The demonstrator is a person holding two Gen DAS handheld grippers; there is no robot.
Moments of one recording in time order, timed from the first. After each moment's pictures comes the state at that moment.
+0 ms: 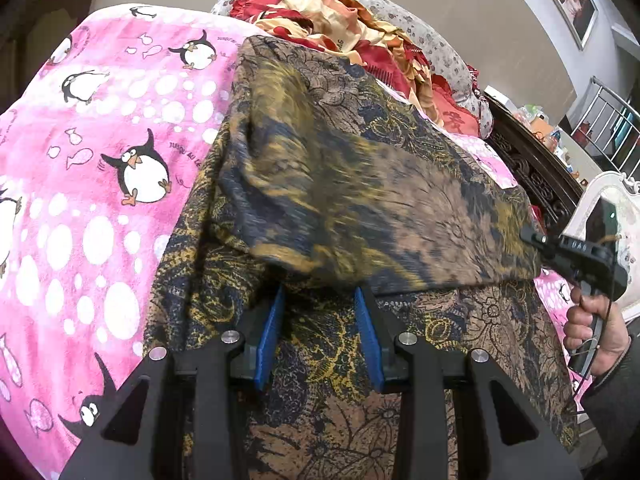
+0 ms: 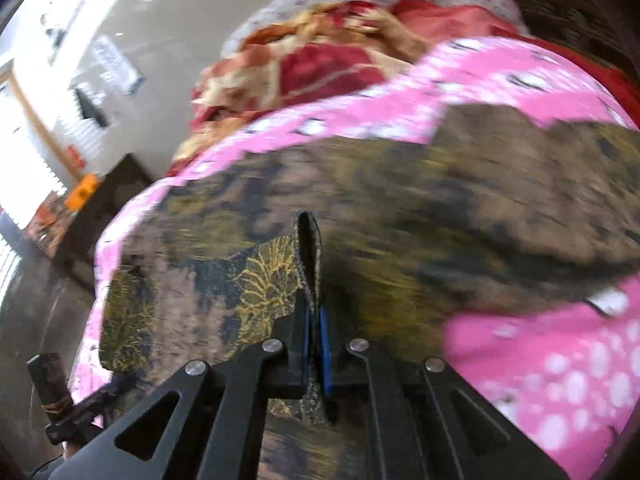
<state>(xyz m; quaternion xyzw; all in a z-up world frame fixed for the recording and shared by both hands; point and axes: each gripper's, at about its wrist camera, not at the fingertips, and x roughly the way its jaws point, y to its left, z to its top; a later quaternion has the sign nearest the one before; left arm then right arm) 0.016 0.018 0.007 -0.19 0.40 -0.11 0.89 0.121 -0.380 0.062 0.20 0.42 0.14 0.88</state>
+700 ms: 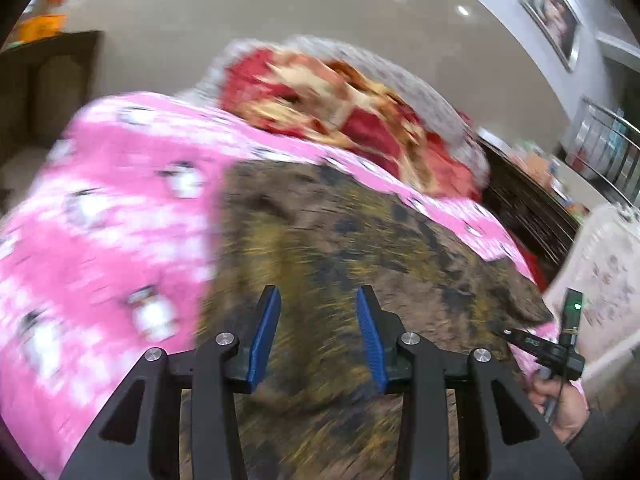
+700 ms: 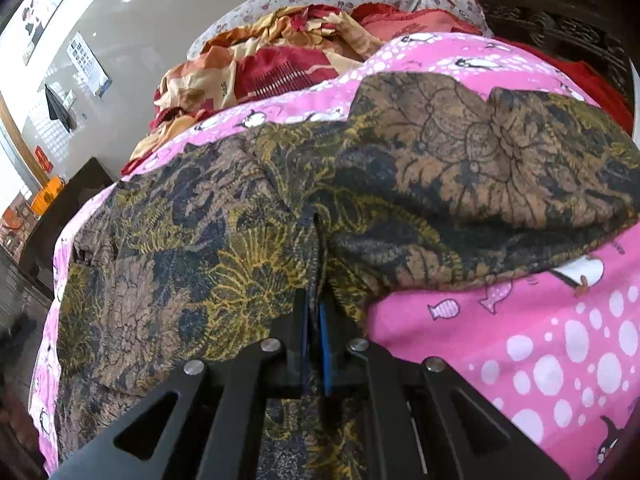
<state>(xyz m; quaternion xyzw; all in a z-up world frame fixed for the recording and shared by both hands) 0.055 0.016 0.079 -0.18 0.33 -0.10 0.92 0.113 -0.393 0.031 0.17 0.41 0.08 0.89</state>
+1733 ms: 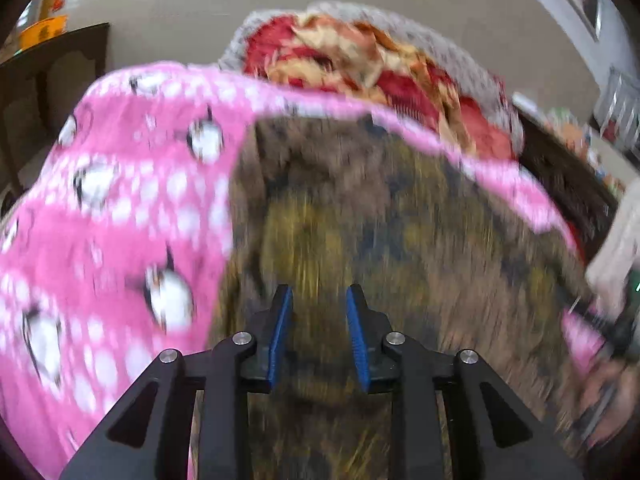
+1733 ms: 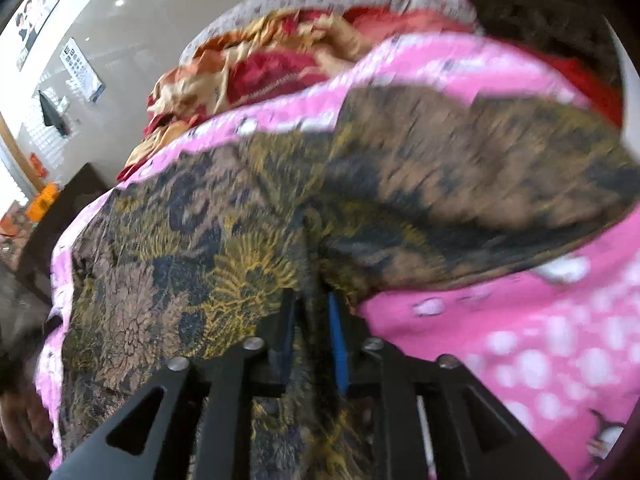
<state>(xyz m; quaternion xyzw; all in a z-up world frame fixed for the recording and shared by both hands) 0.058 0.020 0.032 -0.13 0.39 -0.04 0.91 0.100 -0.394 0.051 0.17 0.39 0.04 0.90</state>
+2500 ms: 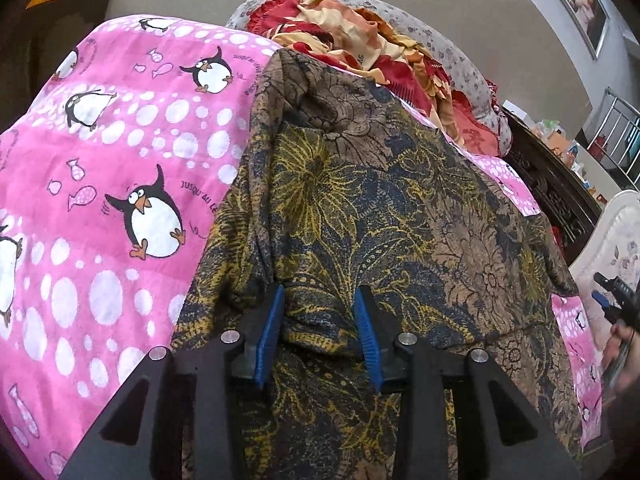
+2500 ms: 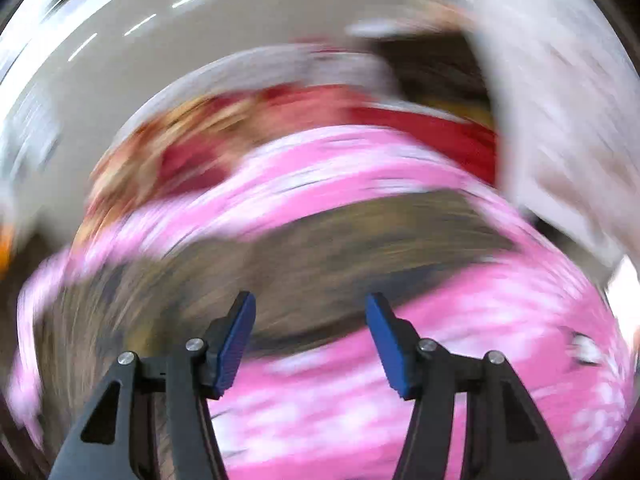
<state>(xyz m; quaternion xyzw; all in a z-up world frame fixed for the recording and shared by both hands) 0.043 0.025 0.004 -0.19 0.38 -0.07 0.90 0.058 -0.568 0.104 0.23 0.32 -0.10 0.91</state>
